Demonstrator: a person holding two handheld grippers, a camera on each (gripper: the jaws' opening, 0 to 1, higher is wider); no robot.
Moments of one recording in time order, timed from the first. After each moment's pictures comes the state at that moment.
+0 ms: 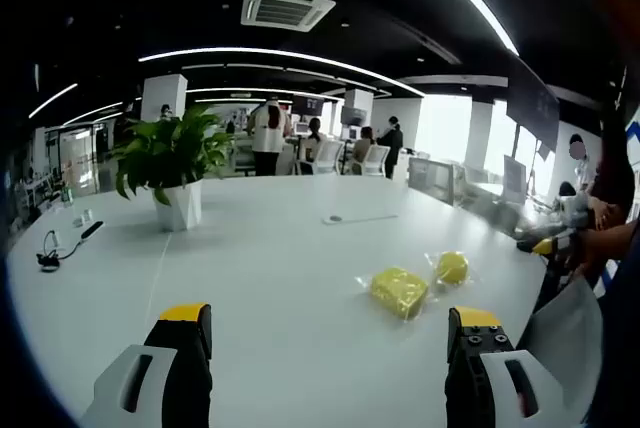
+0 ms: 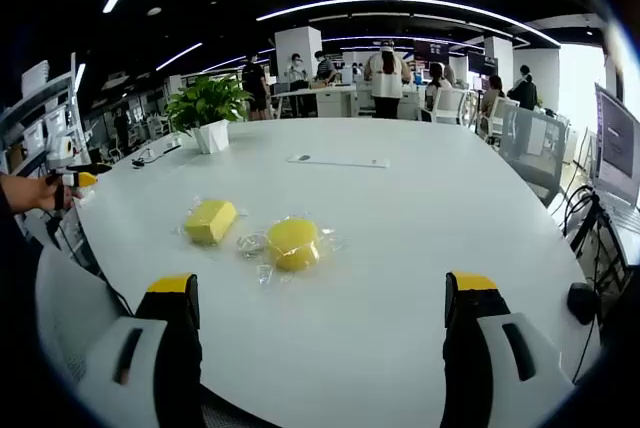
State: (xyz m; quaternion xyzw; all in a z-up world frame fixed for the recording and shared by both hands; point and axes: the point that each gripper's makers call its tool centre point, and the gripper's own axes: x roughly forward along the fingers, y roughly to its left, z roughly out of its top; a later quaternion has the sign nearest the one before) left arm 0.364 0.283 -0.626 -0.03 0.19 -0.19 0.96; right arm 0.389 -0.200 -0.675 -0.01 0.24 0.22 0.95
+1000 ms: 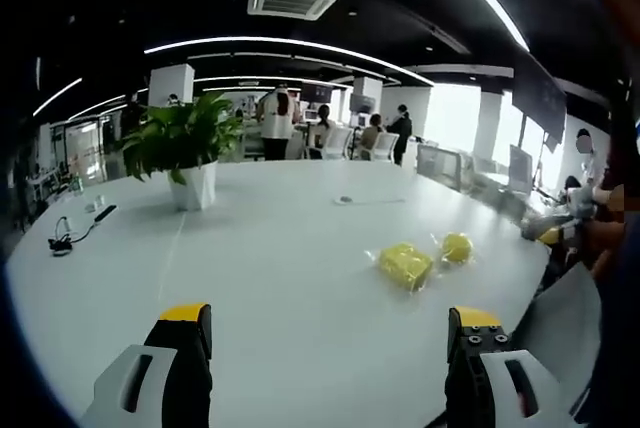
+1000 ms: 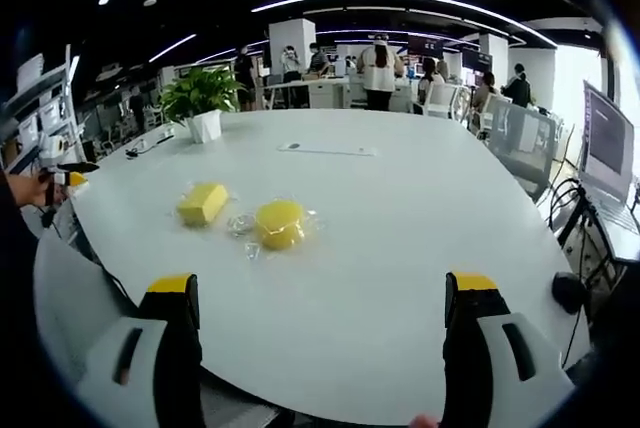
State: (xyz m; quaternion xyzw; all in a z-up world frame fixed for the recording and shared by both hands) left arm 0.337 0.317 -0.657 -0.03 0.22 -0.16 0.96; right arm 0.369 -0.224 -0.682 -0.03 0.26 0.20 0.94
